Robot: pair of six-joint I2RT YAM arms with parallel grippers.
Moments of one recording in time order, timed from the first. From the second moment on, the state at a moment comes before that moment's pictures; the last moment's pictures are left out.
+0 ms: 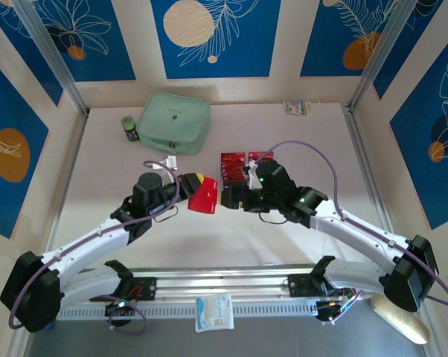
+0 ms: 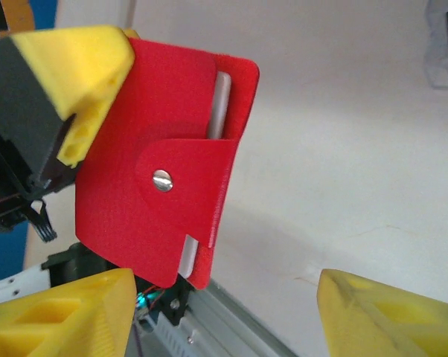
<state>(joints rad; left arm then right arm) -0.63 1.04 0.53 0.25 0.16 -0.97 0.81 1.14 0.87 -0.41 -0.29 0.83</state>
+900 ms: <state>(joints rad) -0.66 1.05 0.53 0.18 0.06 -1.00 0.96 1.50 1.06 -0.47 0.06 0.83</state>
